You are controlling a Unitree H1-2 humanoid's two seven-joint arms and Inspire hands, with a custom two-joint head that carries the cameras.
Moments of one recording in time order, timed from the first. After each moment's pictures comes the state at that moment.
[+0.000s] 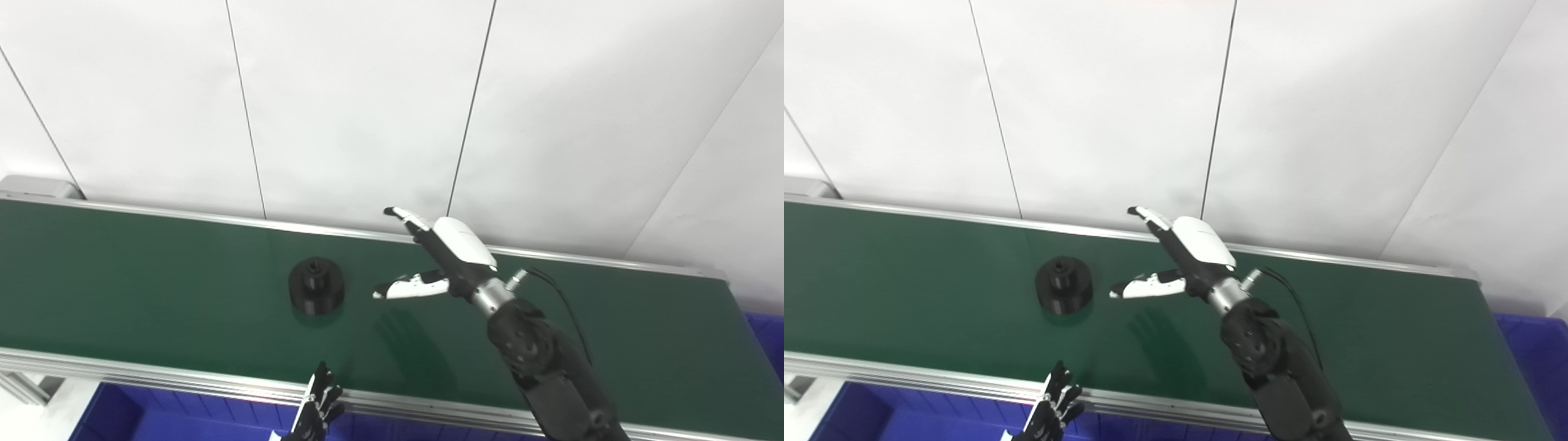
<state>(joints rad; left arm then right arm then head) 0.37 -0.06 -0.29 0.06 0.05 -0.43 -0.03 -0.53 -0.18 0.38 0.29 -0.66 -0.01 0.17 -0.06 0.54</state>
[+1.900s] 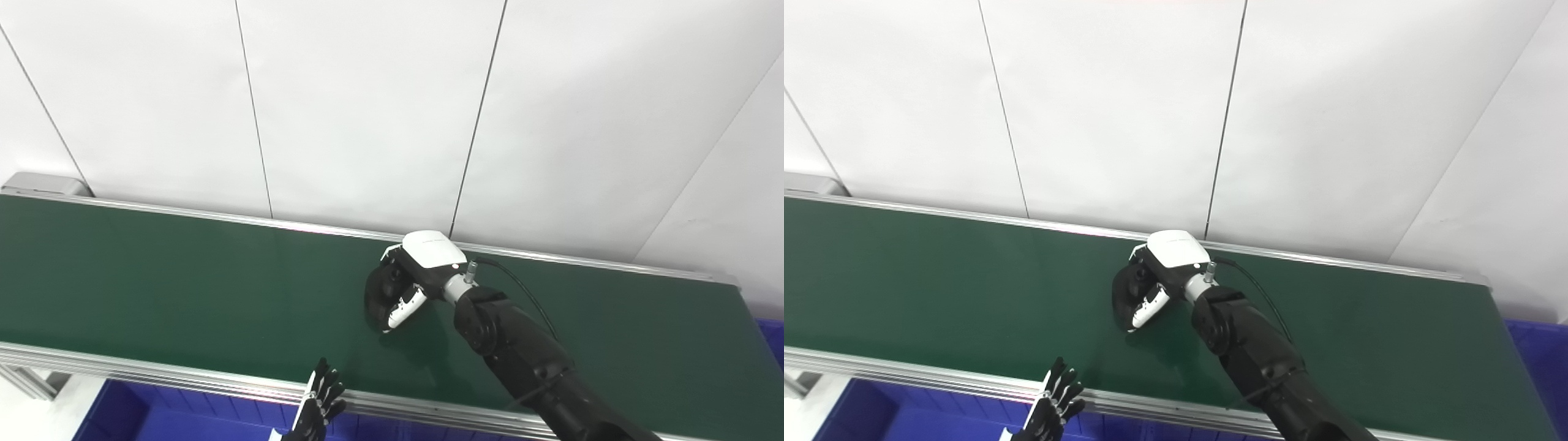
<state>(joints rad) 0.40 -0.04 -0.33 0.02 0.06 -0.43 0.04 -0.68 -0.15 0.58 0.64 -0.80 0.03 0.07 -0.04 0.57</state>
